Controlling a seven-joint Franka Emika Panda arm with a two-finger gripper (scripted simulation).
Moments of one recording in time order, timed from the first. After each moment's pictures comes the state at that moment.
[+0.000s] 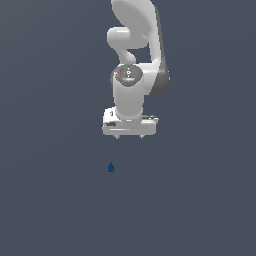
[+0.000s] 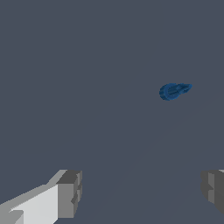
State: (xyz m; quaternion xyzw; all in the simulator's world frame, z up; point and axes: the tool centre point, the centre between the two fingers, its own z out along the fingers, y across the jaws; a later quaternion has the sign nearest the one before) arm -0.008 0.006 0.156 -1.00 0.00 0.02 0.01
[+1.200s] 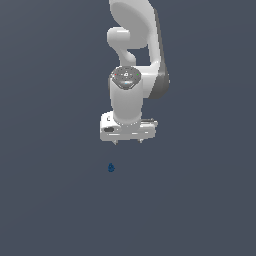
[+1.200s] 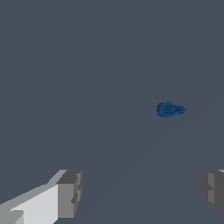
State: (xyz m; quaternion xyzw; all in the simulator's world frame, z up) arm 0.018 0.000 0.160 -1.00 -0.03 0.01 0.01
